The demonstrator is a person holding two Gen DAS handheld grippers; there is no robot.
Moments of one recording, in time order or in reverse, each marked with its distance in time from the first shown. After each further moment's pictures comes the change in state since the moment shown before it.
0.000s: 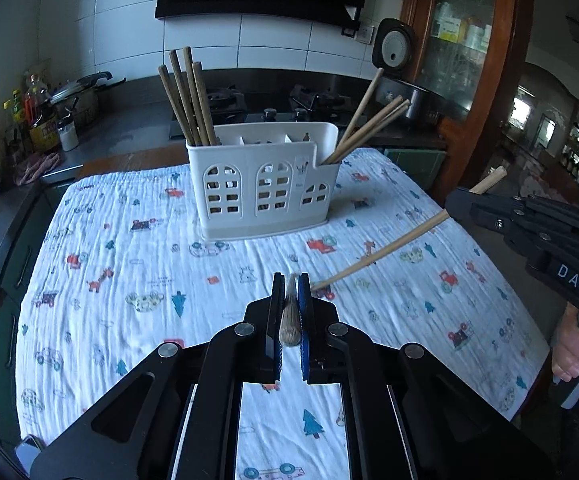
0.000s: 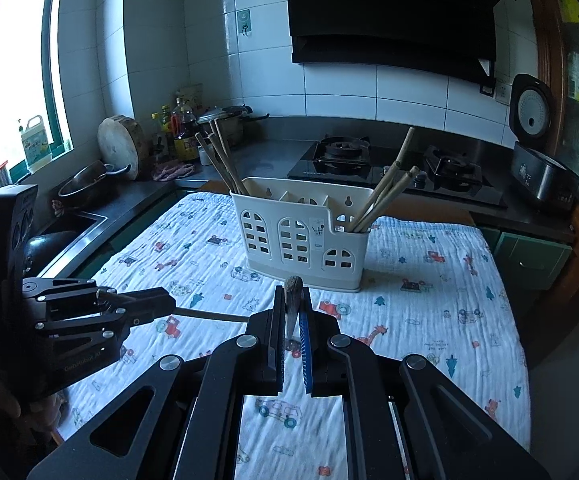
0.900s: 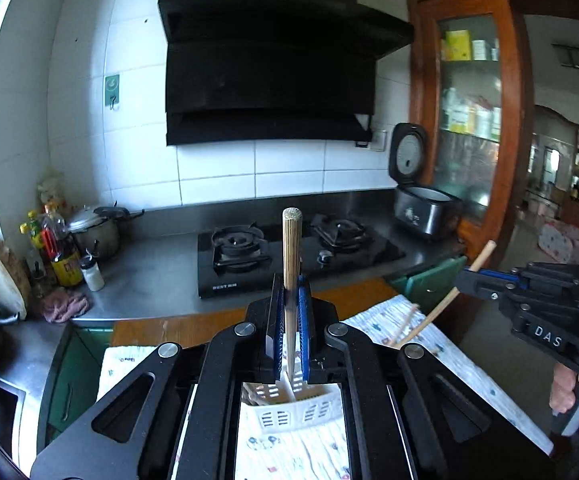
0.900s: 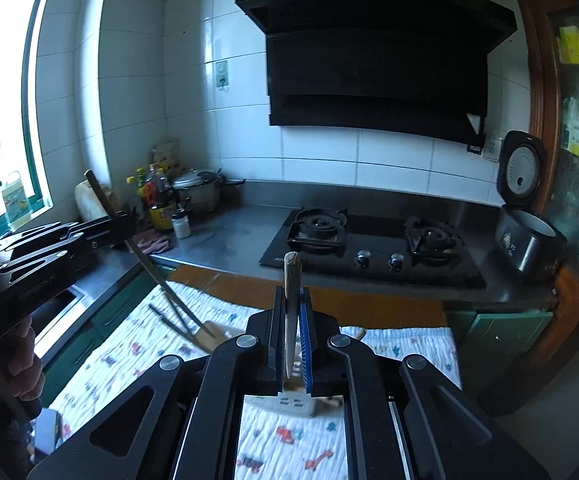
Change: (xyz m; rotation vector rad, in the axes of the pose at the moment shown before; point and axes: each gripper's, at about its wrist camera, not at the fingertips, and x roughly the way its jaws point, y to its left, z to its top) left arm -0.041 0.010 0.202 0.056 -0.323 0.078; right arm -0.003 -0.049 0.172 0.004 -0.122 -0.075
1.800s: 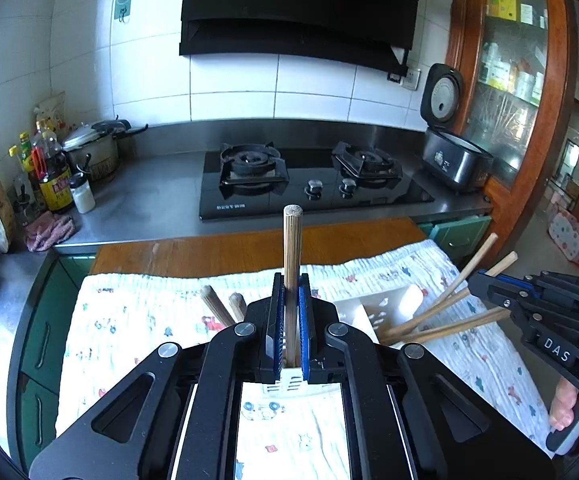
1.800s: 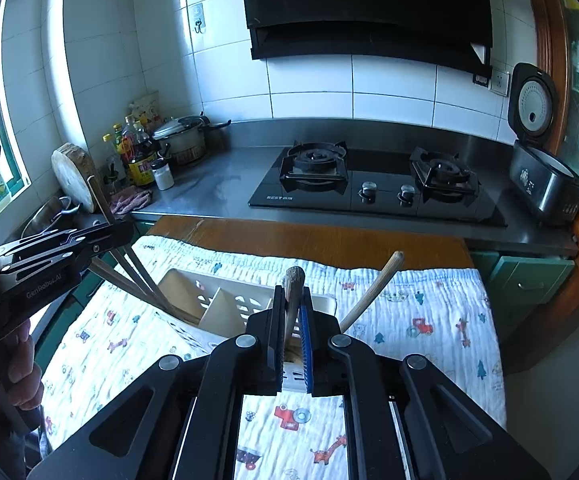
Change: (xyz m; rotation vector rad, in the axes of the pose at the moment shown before) left arm 0.091 0.037 -0.068 -0.085 0.233 0.025; right arm 0.099 -0.014 -0.058 0.069 0.190 0.017
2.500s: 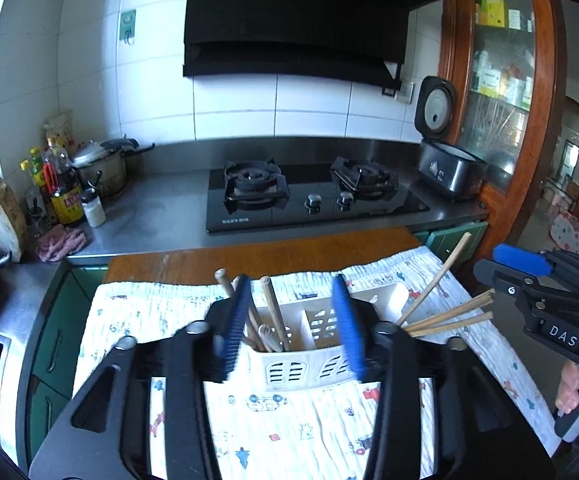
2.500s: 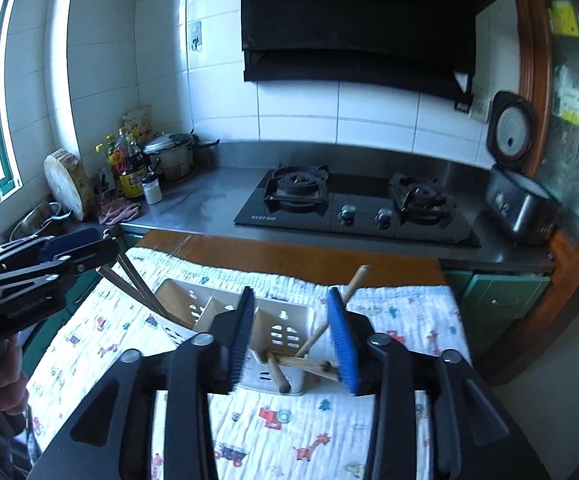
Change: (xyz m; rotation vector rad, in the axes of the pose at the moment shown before) left arm -0.049 -0.008 -0.011 0.026 -0.081 0.029; right arm -0.046 0.008 -0.005 -0.037 -0.098 -0.097
